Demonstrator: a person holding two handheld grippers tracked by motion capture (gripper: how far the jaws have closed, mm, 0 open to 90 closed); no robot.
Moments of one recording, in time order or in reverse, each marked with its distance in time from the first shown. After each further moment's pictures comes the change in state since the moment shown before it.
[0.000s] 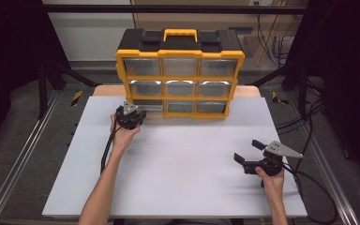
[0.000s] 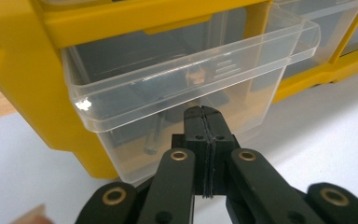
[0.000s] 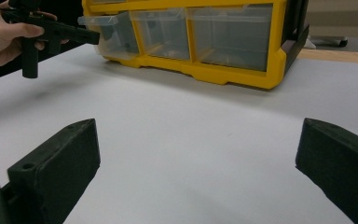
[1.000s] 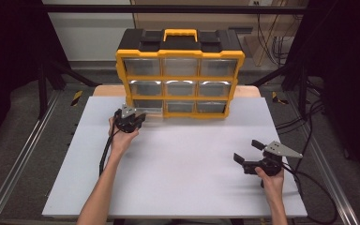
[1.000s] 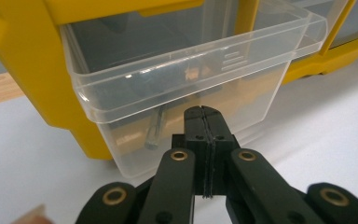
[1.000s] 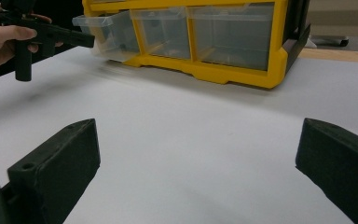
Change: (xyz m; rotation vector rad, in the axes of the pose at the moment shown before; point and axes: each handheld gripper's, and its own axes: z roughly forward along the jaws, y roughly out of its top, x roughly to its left) left arm -0.003 -0.008 -0.009 0.008 -0.015 -0.020; right arm 0.000 0.000 0.000 0.005 0.003 0.001
